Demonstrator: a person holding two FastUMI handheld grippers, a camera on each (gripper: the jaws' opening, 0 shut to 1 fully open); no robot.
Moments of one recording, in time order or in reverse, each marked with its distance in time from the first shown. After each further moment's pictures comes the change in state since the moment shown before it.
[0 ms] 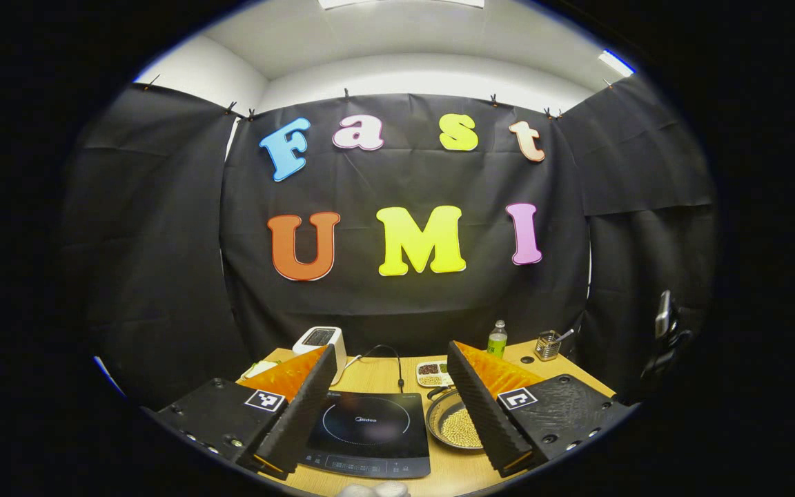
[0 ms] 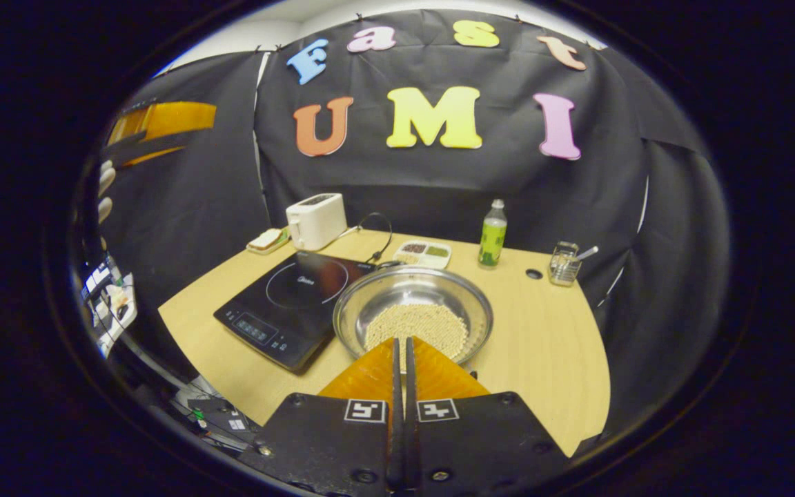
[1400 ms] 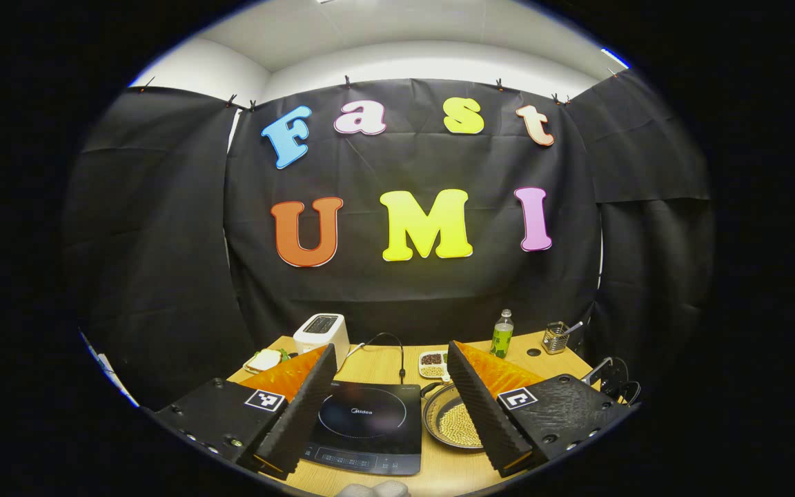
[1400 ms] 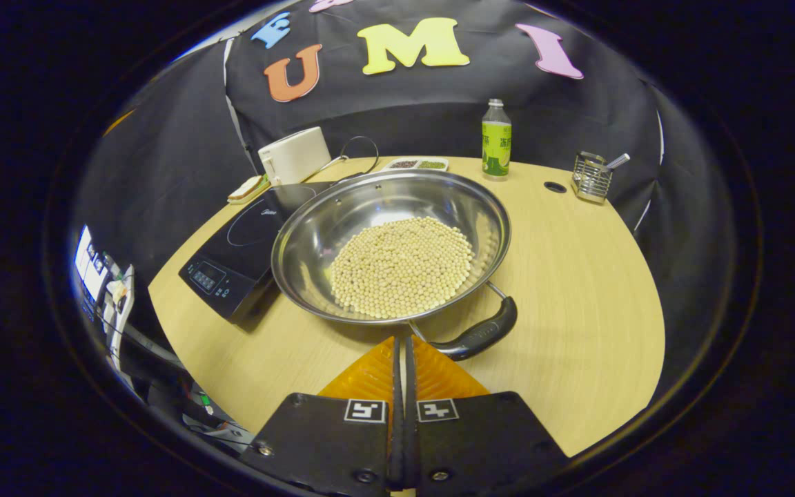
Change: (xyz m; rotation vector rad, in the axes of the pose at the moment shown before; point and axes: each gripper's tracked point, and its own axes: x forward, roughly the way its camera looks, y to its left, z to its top) left arm 0.018 -0.024 -0.015 -0.003 0.073 0.066; right arm 0.085 -0.058 -0.088 0.082 0.237 0.054
